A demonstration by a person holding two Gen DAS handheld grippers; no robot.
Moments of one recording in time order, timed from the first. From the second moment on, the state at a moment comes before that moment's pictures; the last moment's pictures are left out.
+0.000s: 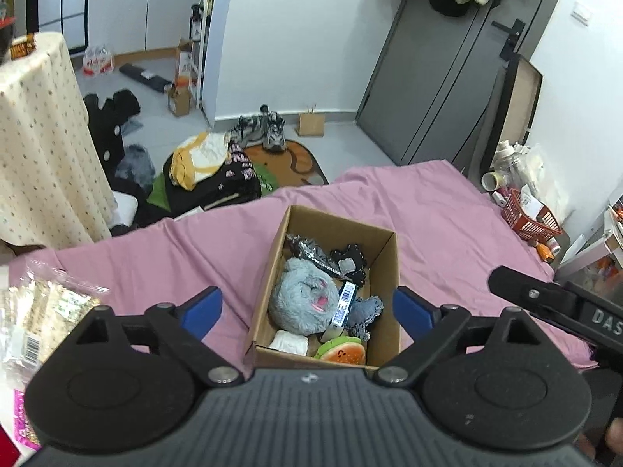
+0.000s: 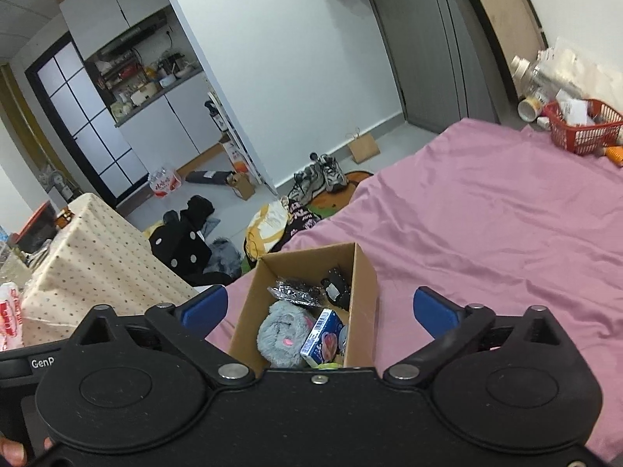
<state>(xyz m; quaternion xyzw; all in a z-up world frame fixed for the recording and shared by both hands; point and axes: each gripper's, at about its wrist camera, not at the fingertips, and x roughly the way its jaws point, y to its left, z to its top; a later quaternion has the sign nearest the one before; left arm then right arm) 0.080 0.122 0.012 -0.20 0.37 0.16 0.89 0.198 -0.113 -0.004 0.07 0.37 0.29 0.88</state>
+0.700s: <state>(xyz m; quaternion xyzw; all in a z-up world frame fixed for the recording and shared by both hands) 0.001 0.091 0.058 -0.16 0.33 0.13 0.92 0.117 -0.148 0.028 0.05 0.33 0.25 0.91</state>
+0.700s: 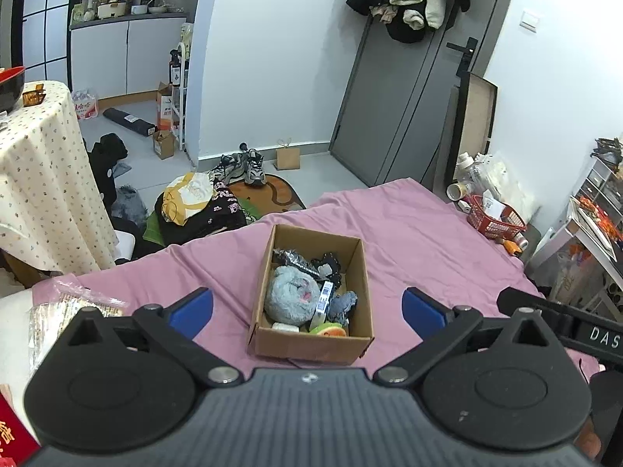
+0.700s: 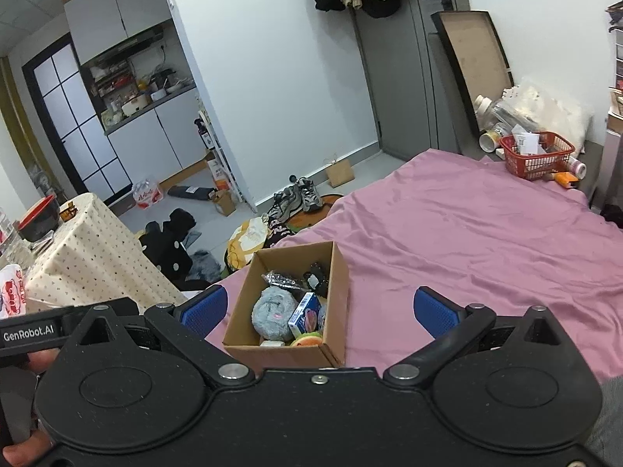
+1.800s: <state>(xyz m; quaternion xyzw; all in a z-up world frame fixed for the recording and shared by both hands) -0.051 0.083 0.076 -0.11 0.31 0.11 0.94 0.058 -0.149 0.048 0.03 0.32 0.26 0.91</state>
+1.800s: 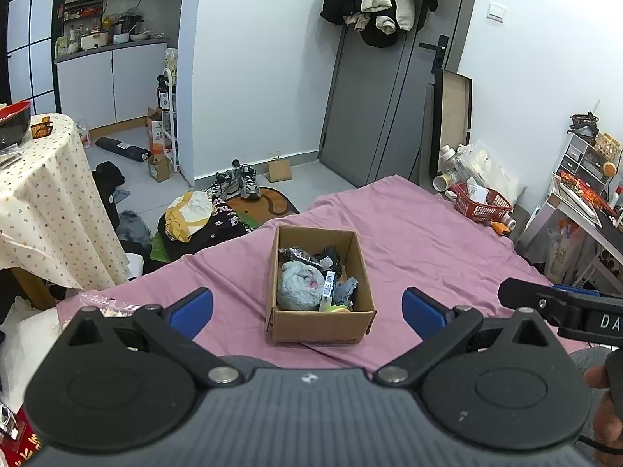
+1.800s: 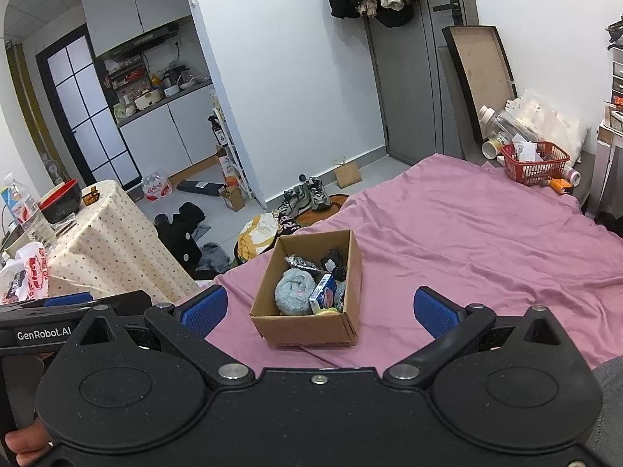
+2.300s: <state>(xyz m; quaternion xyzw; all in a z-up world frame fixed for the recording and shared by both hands) -0.055 0.084 0.076 -0.11 0.32 0.11 0.94 0.057 -0.149 0.046 0.03 0.32 0.26 0.91</state>
